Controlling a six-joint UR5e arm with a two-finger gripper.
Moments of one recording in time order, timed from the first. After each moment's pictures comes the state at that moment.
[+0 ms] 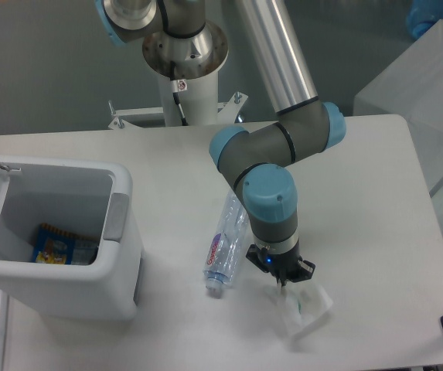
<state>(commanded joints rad) 2.45 -2.12 -1.50 -0.80 1.62 0.77</state>
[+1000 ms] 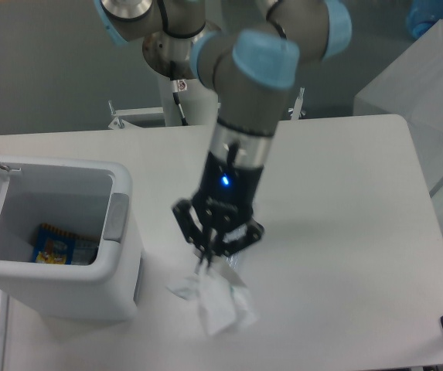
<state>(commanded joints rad) 2.44 -1.77 -1.51 -0.81 0.91 0.64</state>
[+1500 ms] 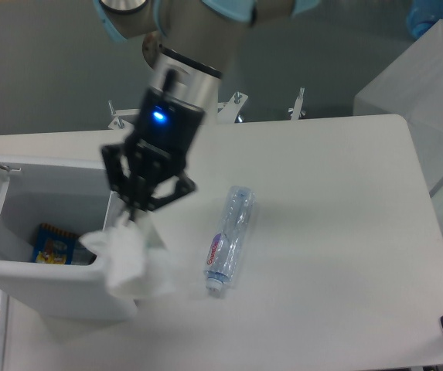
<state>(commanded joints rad) 2.30 -1.67 -1.59 -0.81 0.91 0.63</state>
